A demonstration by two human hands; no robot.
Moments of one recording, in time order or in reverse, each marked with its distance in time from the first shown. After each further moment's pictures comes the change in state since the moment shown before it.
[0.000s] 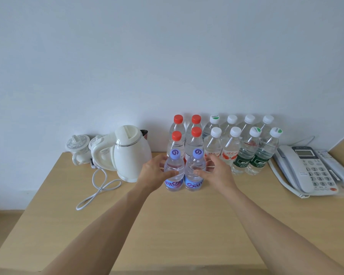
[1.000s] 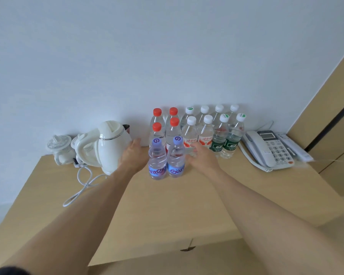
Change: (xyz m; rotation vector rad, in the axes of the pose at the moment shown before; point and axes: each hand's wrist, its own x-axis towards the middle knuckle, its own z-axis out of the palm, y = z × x) left_hand -0.022 0.041 -0.024 0.314 0.046 -0.071; right_hand -0.045 -0.035 -0.030 -0.243 0.018 0.073
